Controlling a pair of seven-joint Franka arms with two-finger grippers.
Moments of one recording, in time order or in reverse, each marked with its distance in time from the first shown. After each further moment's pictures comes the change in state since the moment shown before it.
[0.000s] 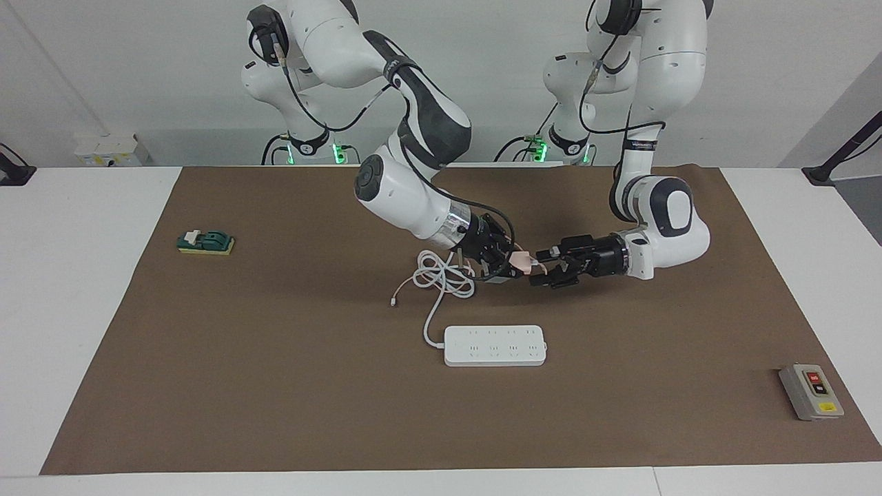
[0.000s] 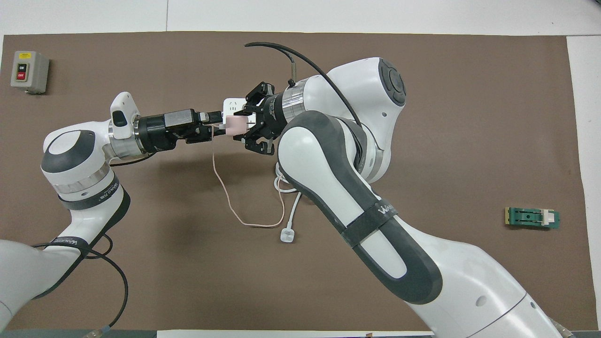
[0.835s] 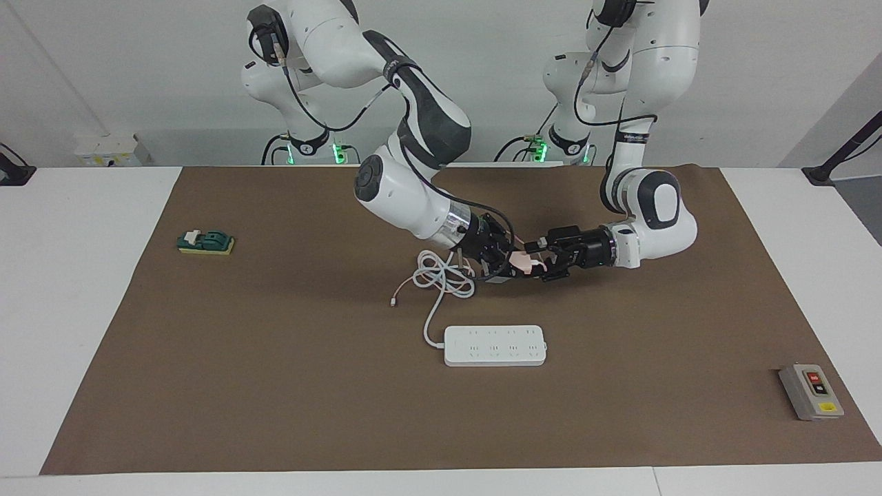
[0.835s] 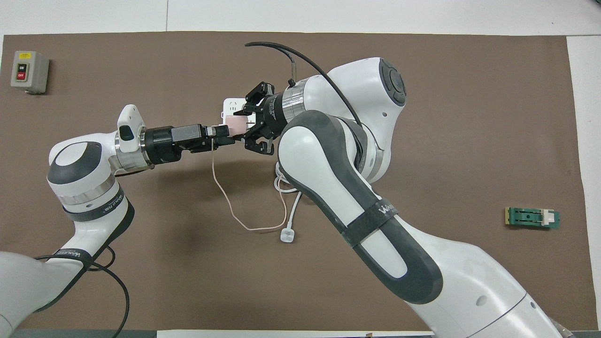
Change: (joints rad) left arm -0.009 -0.045 0.002 -0.078 -0.007 0.010 0.077; right arm 0.000 0.000 0.000 0.000 0.006 0.000 0.000
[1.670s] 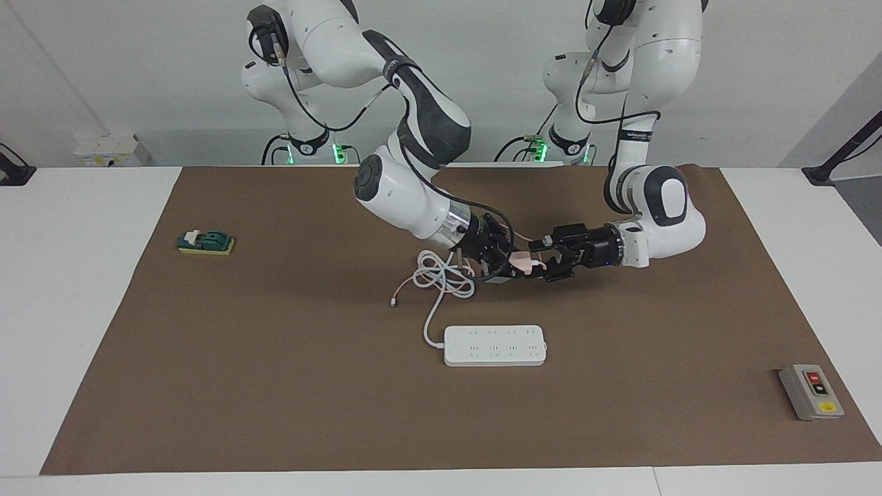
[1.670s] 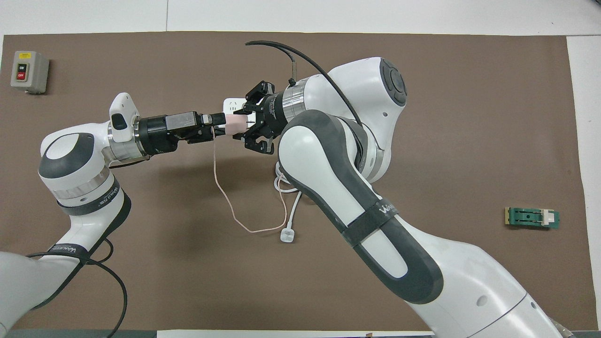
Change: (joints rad) left arm -0.001 -0.003 0.000 0.053 -0.007 0.001 -0.055; right arm 0.000 0.000 -0.001 0.002 0.002 0.005 0.000
